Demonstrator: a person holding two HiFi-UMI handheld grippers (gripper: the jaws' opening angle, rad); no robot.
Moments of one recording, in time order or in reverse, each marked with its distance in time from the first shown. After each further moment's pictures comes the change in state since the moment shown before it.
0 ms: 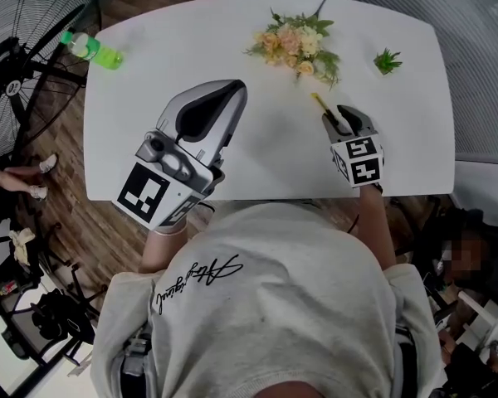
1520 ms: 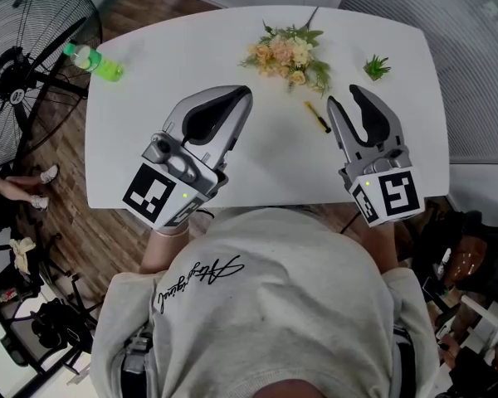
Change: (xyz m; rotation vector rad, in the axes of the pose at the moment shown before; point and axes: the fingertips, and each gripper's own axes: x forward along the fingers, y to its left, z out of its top) left arm 0.015 -0.015 0.010 0.026 -0.015 -0.044; right arm -0.146 0.008 0.174 -0.006 -0.619 -0.019
